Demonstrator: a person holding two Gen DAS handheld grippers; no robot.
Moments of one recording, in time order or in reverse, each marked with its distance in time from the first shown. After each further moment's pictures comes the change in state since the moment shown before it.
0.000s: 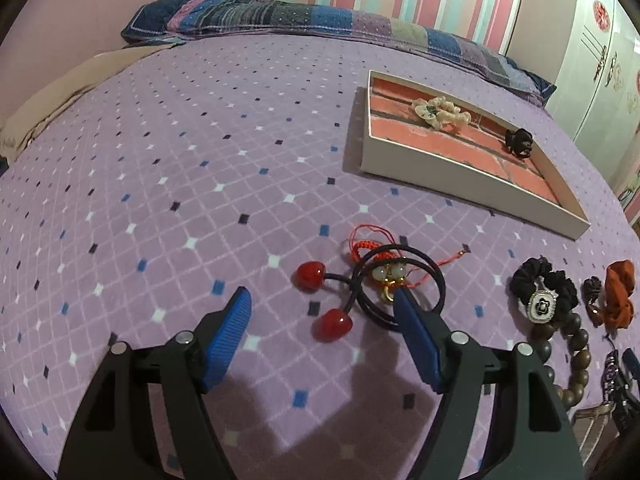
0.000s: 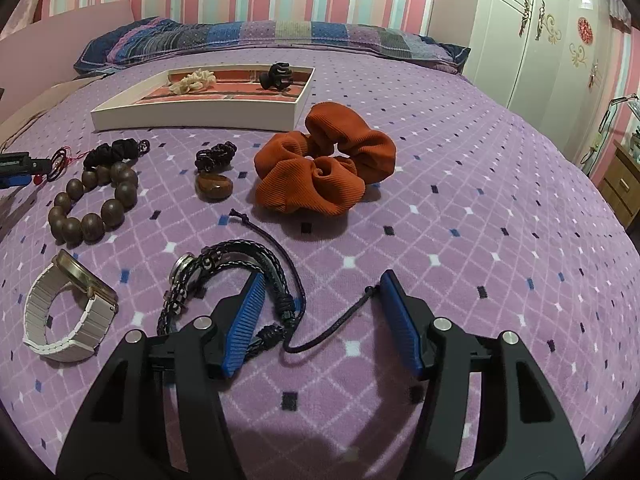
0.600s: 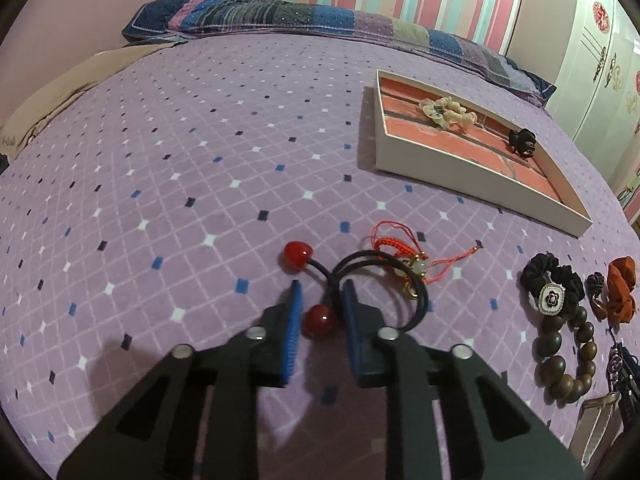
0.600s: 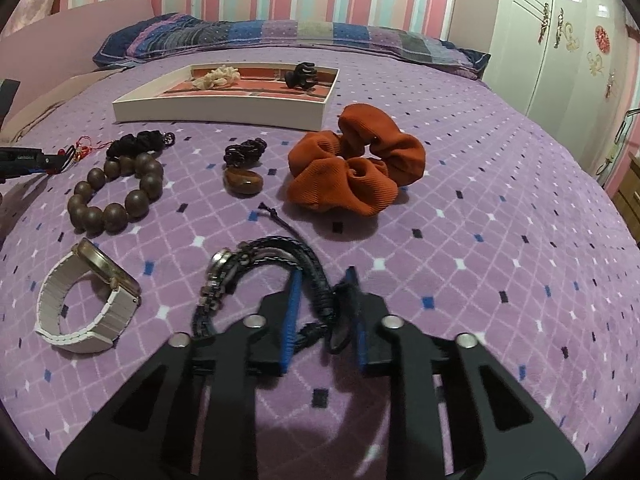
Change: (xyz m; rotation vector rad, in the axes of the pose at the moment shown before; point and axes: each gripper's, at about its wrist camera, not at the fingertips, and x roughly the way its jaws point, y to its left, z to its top) left arm -0.001 0.018 -0.003 -0.007 -0.001 -0.015; right arm -0.002 0.008 -0.002 -0.039 -0.005 0.068
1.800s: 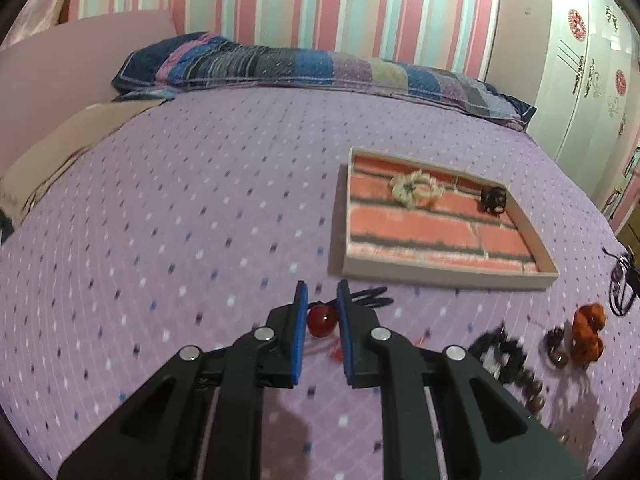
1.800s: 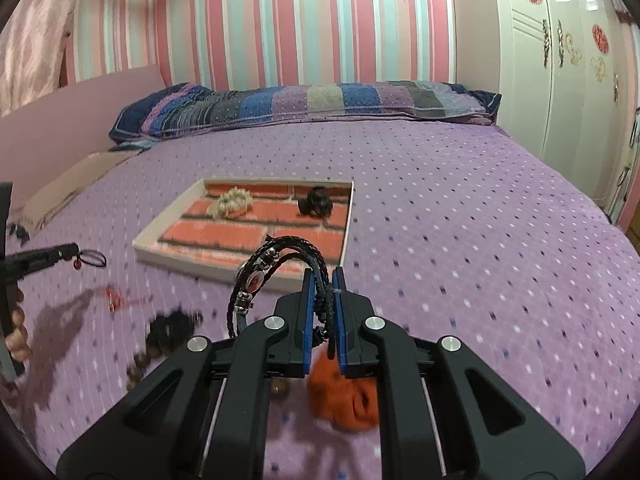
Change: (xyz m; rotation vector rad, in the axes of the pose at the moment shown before) left arm -0.051 -0.027 0.077 0.073 -0.132 -0.018; right arm -0.014 -0.022 0.155 0.102 -0.179 0.125
